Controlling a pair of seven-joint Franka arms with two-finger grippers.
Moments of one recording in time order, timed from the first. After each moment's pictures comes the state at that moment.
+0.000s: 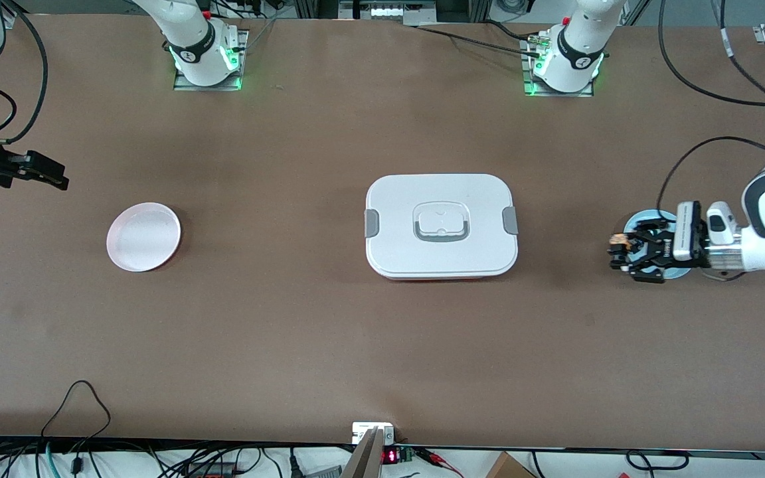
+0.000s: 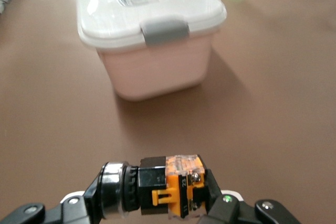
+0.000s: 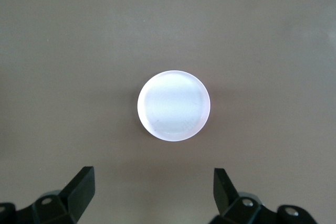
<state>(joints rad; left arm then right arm) 0.78 0.71 -0.65 -1.71 -0.47 1.86 2.27 0.01 0.06 -0.08 -1.66 -0.04 1.67 -0.04</state>
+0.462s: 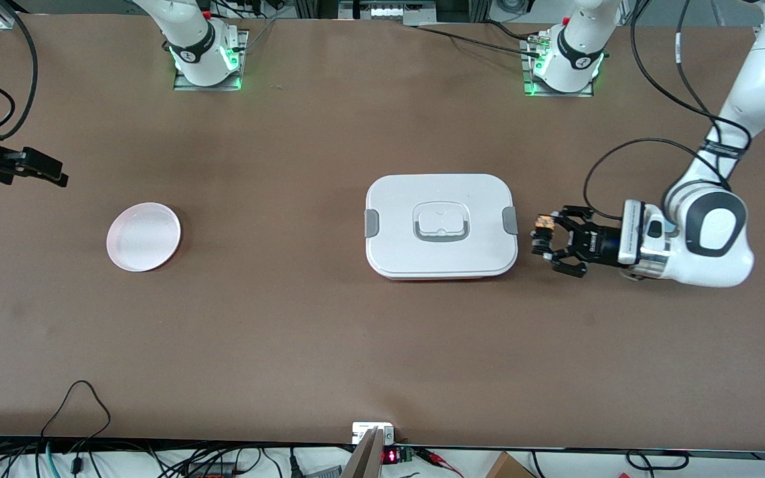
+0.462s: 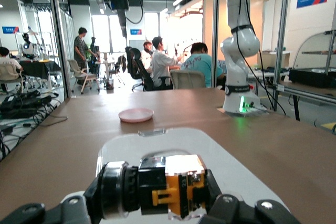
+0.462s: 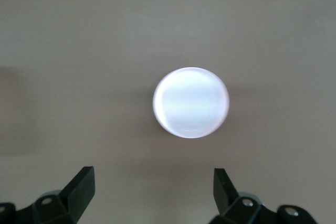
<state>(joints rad) 0.57 0.74 -0.66 -1.70 -1.00 1.68 2.25 0.01 0.06 -0.10 -1.65 0.11 1.65 -0.04</state>
